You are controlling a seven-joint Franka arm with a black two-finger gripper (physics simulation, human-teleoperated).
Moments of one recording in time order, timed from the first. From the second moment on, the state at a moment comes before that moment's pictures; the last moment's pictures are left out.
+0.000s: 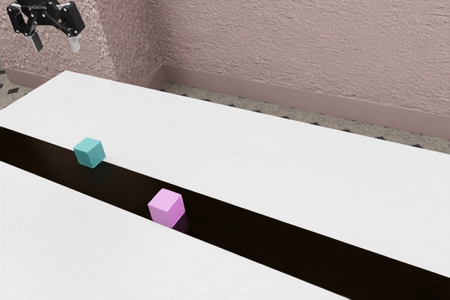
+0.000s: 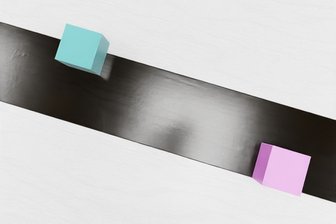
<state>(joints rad) 0.00 -0.05 0.26 -1.48 0.03 1.51 -0.03</state>
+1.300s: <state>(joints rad) 0.28 0.61 0.30 -1.41 -0.18 1.97 0.52</state>
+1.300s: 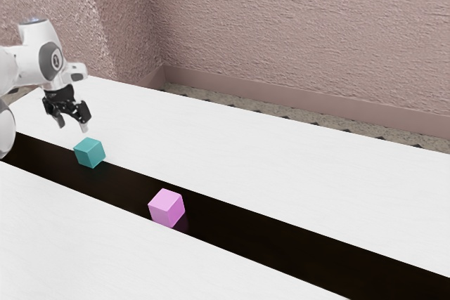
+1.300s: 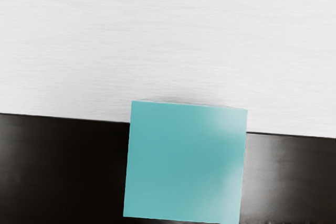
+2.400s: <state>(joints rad) 0.31 0.70 0.26 -1.39 -0.20 2.02 0.68</state>
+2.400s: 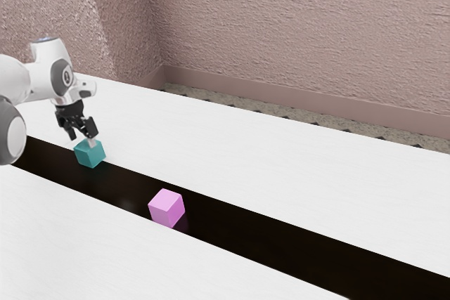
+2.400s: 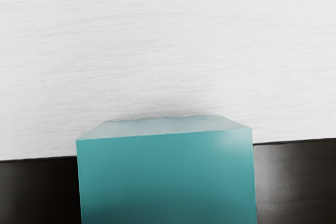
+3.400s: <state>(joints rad) 0.31 0.76 0.25 -1.38 -0.20 2.07 0.55</state>
